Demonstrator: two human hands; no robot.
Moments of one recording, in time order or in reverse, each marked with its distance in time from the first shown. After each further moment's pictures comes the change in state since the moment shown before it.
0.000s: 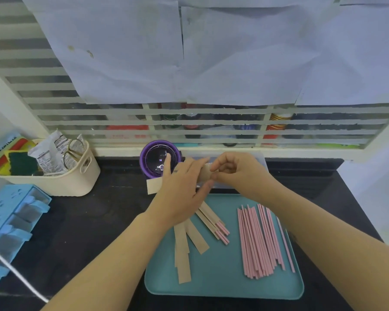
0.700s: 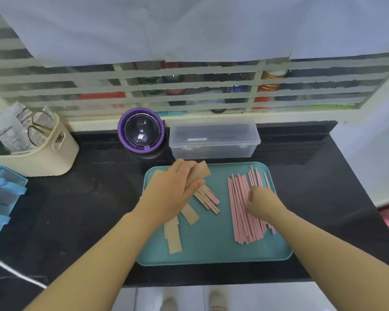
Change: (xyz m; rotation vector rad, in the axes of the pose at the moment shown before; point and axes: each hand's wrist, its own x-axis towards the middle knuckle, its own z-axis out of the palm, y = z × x) left_hand -0.031 -0.004 0.046 -0.011 -0.234 -0.060; right_hand -0.055 0.171 0.030 -0.577 -0.112 0.692
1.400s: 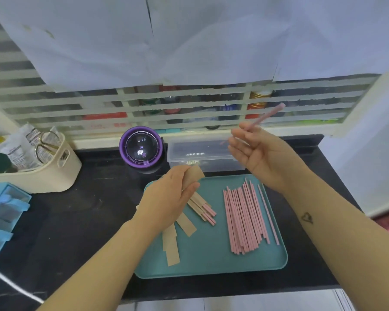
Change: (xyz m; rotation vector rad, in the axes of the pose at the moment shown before) left_hand -0.006 0.012 -0.014 -0.054 0.101 -0.056; right_hand -0.078 -0.058 -0.128 1.774 -0.193 -0.485
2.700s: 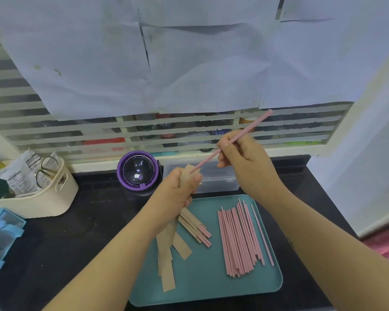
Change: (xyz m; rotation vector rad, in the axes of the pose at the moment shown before) left_hand 0.024 0.044 -0.037 -0.828 -0.123 -0.182; right_hand -0.011 -0.013 0.041 -0.988 0.107 -0.447
